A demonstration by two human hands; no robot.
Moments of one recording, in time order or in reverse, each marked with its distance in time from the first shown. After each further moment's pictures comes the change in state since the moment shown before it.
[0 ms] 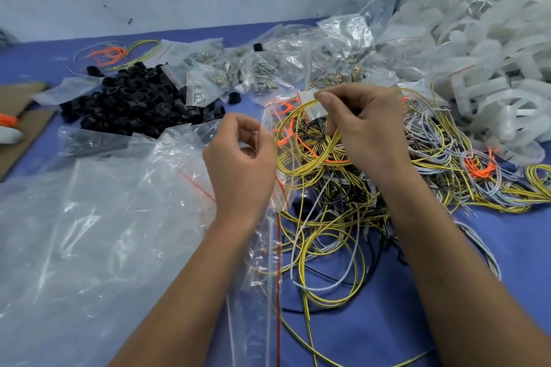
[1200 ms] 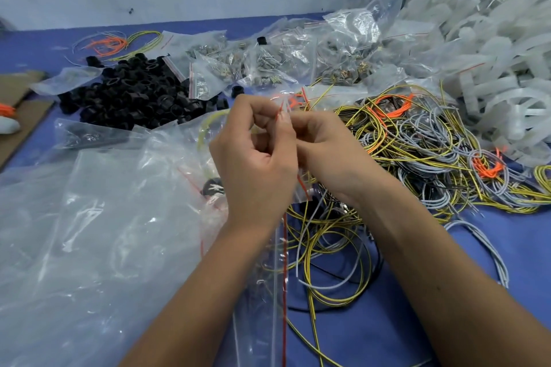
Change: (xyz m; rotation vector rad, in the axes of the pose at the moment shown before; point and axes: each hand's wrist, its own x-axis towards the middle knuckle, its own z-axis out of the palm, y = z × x) left_hand -0.009 0.022 -0.001 -0.156 0.047 0.202; right_hand -0.024 -0.016 0.041 0.443 -0.529 0.161
